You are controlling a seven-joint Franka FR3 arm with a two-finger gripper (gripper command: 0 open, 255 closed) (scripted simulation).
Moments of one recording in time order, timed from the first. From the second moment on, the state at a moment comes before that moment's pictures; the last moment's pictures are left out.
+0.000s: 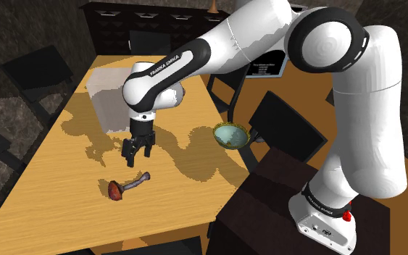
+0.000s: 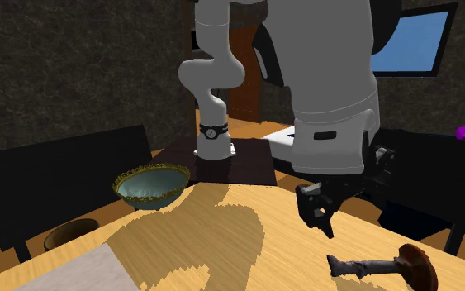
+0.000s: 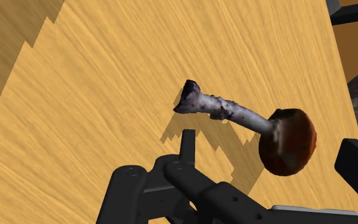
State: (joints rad) arm 0.25 0.52 0.18 -1.79 0.41 2.23 -0.19
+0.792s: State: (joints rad) arm 0.25 0.52 0.18 -1.79 0.41 2.23 -0.19
